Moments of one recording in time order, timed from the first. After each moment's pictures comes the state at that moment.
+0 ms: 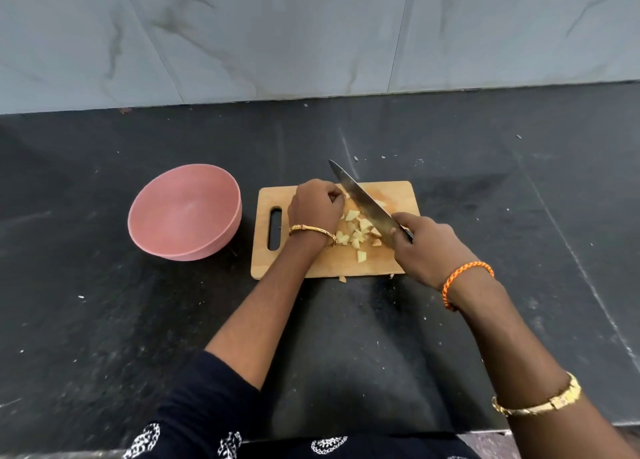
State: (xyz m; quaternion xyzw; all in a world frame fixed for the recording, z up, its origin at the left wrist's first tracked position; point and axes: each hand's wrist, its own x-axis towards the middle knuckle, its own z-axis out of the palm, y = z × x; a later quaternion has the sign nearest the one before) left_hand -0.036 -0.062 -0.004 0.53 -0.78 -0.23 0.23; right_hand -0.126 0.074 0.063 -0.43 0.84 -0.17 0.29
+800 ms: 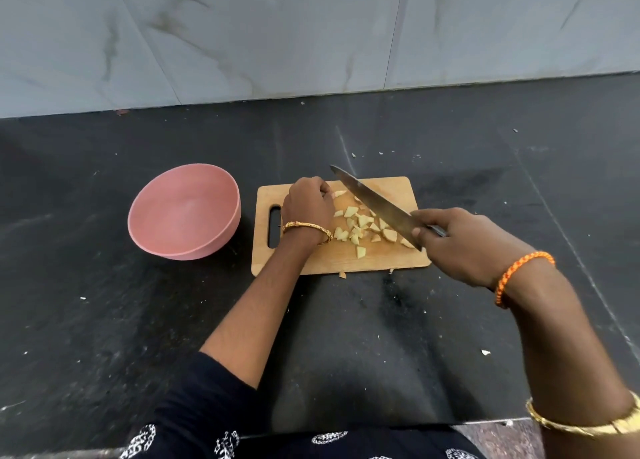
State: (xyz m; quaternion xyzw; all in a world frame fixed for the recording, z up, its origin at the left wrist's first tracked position) left_hand -0.031 -0.065 -0.006 0.56 -0.76 -0.23 0.22; right_hand -0.140 0.096 0.101 -0.43 0.83 -0.12 0.32
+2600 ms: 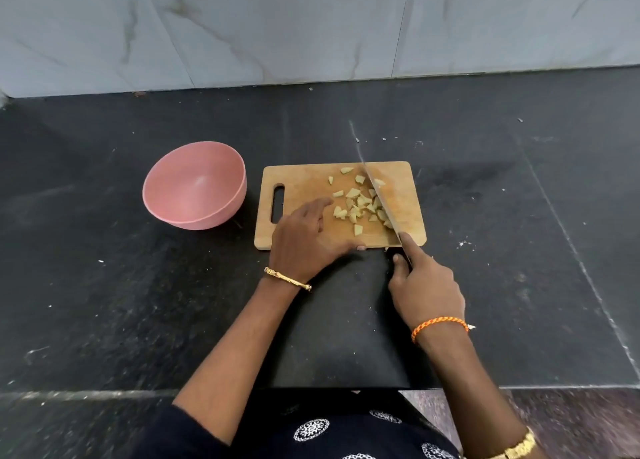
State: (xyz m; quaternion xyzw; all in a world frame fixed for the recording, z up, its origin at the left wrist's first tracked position) left_hand 0.023 0.005 -0.017 0.42 -0.85 -0.16 0.28; right_hand -0.088 0.137 0.030 -0.33 0.89 -0.19 0.24
